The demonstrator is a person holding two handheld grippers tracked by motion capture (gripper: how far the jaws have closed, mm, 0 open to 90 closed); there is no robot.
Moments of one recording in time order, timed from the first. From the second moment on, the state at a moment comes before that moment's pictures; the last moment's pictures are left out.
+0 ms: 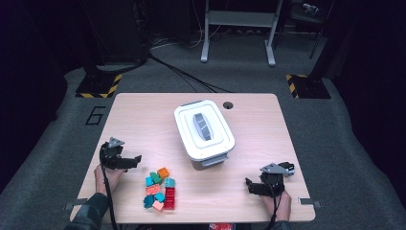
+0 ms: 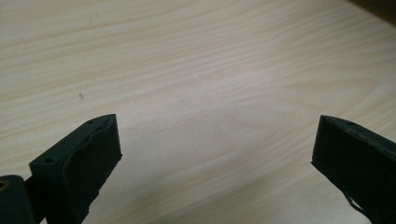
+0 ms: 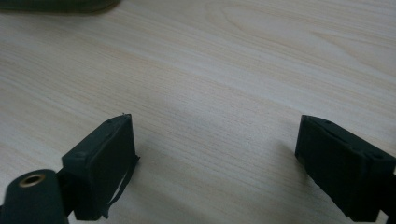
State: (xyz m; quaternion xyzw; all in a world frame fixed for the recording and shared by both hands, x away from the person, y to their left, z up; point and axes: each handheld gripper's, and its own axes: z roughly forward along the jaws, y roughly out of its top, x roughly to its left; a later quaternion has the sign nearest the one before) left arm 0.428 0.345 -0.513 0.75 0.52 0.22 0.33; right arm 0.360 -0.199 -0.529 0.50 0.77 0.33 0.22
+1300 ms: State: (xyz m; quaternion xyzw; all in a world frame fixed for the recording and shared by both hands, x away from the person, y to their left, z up) left arm 0.424 0.344 -0.532 0.77 0.50 0.22 0.33; right arm 0.396 -0.155 -0.401 0.47 0.76 0.38 0.22
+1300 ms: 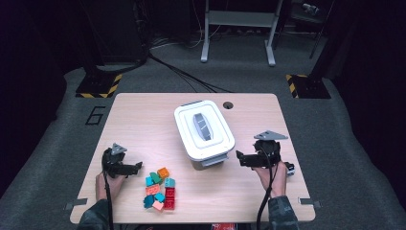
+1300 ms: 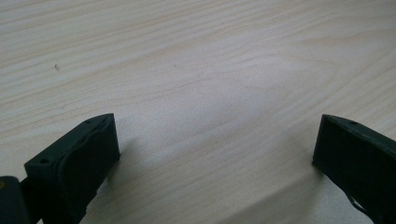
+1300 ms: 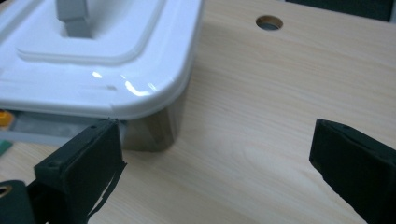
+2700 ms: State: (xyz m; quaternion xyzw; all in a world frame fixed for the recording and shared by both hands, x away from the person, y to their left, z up) left arm 0.425 0.344 -0.532 0.77 0.50 0.21 0.33; right arm 0.452 -0.039 -0.383 0.38 0.83 0.32 0.22
